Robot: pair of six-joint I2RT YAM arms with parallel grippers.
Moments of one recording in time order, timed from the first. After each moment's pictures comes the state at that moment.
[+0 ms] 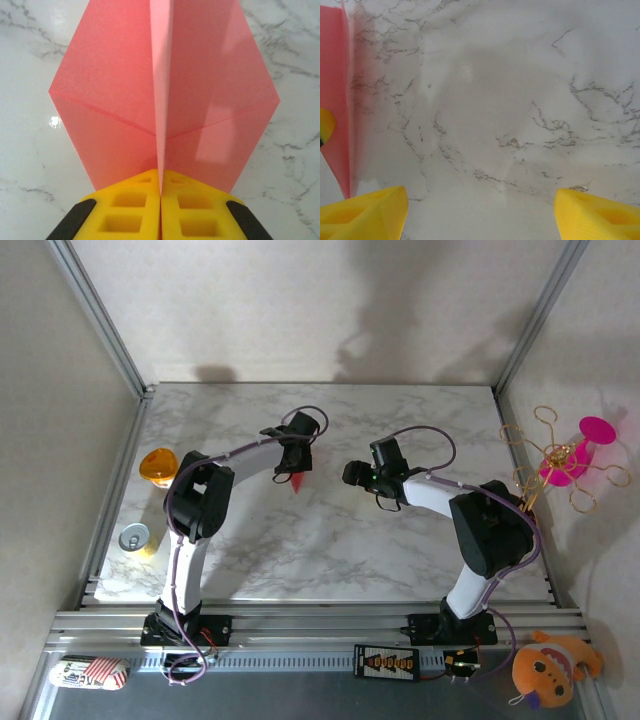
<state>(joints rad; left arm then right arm) -0.51 2.15 1.61 -0.59 -0.20 -0.57 0.47 1.73 0.94 -0.07 -0.11 0.66</state>
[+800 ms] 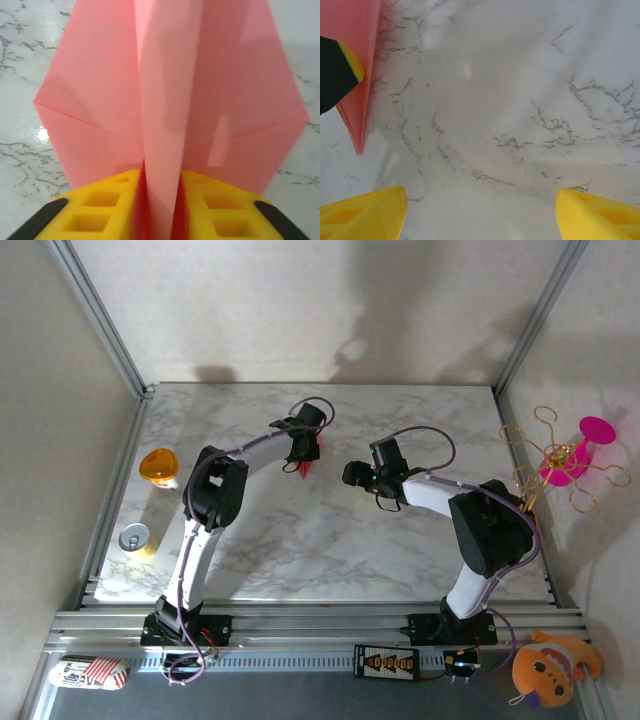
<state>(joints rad) -0.50 2.34 1.83 -0.58 -0.20 -0.56 0.47 1.73 0.94 -0.07 -0.11 0.66</state>
